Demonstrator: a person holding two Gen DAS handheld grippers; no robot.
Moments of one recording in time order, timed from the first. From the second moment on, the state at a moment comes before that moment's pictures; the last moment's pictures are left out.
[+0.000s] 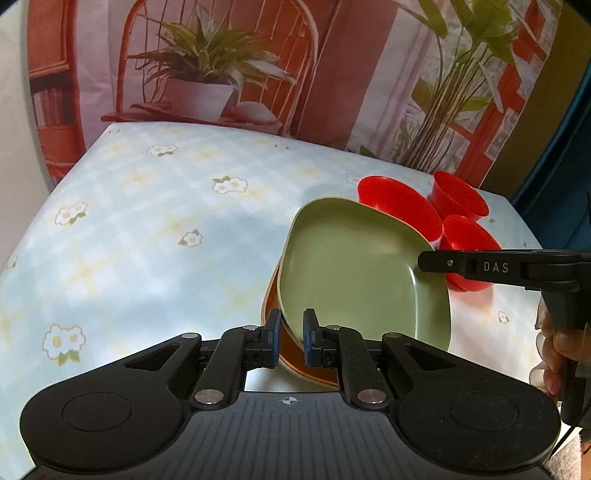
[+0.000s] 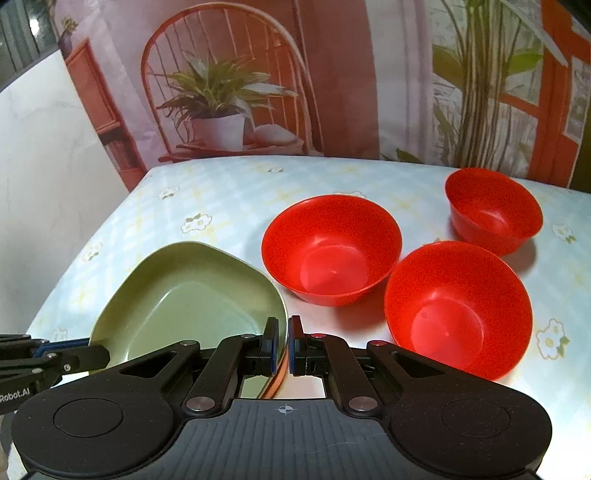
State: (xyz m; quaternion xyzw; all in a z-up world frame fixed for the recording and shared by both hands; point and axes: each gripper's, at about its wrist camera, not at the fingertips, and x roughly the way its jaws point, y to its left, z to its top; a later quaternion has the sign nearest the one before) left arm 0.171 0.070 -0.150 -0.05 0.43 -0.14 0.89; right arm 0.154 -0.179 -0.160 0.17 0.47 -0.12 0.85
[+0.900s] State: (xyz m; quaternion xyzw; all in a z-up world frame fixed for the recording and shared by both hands) left arm 0.175 0.069 -0.165 -0.06 0.45 -0.13 0.88; right arm 0.144 -0.163 -0.157 0.15 0.47 -0.13 0.86
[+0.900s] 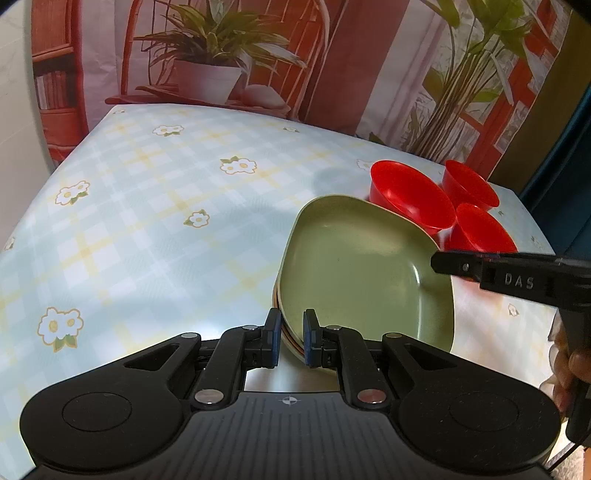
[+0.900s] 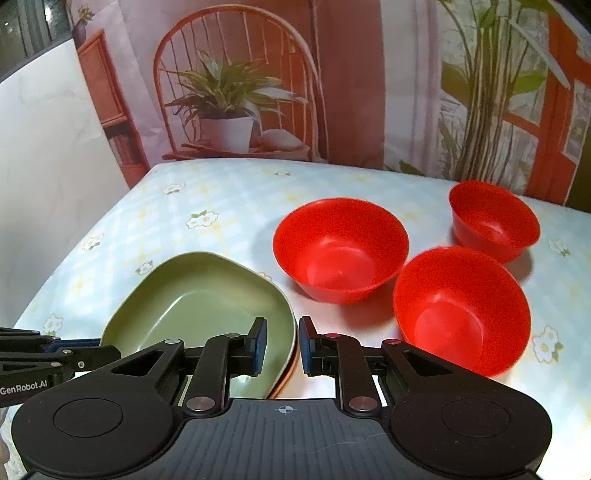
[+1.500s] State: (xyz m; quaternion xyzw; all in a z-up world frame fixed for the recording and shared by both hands) left arm 0.191 0.074 -0.155 -0.05 0.44 -0.12 0.89; right arm 0.133 -0.160 -0.174 0.17 0.48 -0.13 0.85
